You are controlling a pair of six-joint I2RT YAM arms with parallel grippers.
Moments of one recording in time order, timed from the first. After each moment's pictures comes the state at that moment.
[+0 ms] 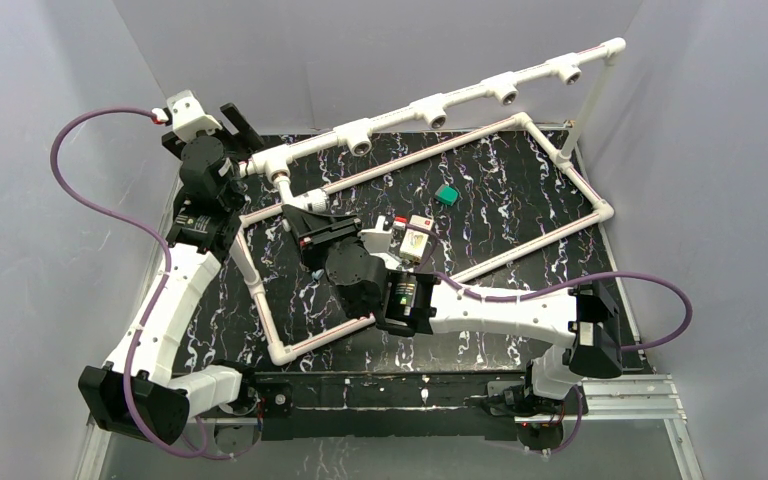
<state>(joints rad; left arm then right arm) -0.25 1.16 1.18 -0.02 -0.55 -0.26 1.41 1.60 1.40 0.15 0.93 1.71</state>
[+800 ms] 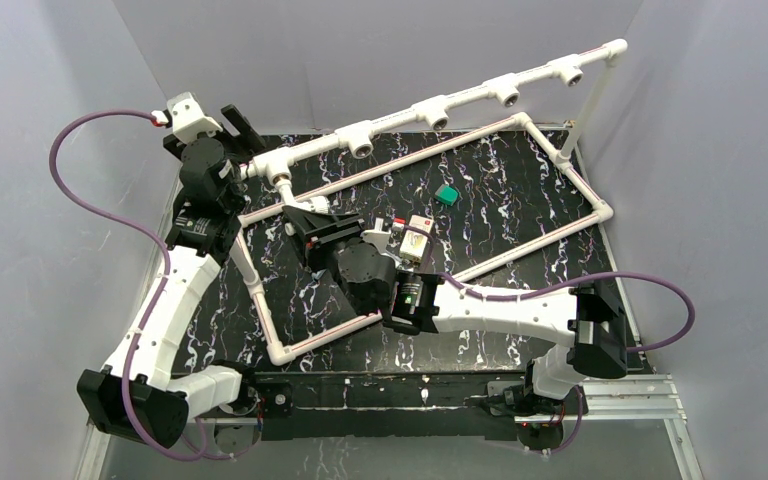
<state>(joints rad) -0.25 1.15 1.18 -0.04 -0.54 -0.28 1.38 1.57 1.30 0.26 0.80 1.86</state>
